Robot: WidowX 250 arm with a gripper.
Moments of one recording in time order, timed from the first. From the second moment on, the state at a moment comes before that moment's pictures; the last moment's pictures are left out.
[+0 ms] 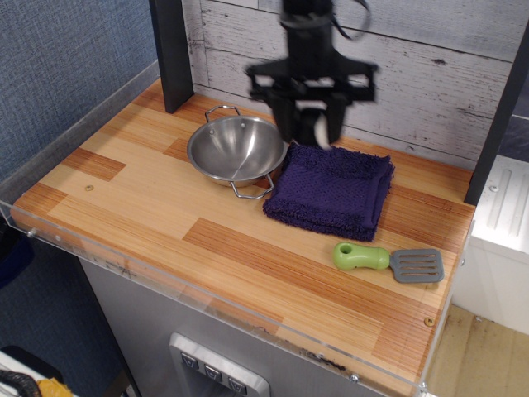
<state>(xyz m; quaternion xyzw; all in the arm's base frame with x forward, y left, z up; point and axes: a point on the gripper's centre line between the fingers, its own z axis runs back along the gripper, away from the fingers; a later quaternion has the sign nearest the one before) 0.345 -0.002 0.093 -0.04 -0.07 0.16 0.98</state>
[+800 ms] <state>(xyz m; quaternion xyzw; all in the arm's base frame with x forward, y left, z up) 0.347 0.062 0.071 -0.02 -0.06 0.21 0.98</state>
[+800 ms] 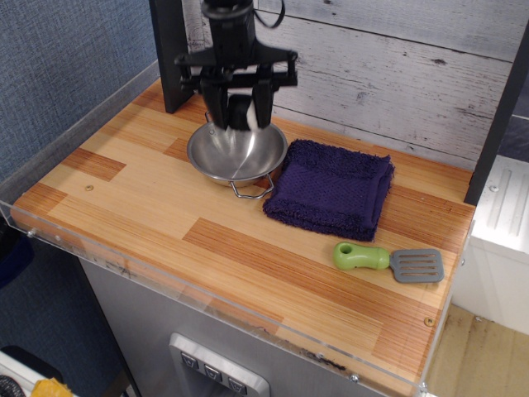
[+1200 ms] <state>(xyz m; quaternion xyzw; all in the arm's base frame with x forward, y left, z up) 0.342 0.063 0.042 -0.01 -0.04 0.22 0.97</state>
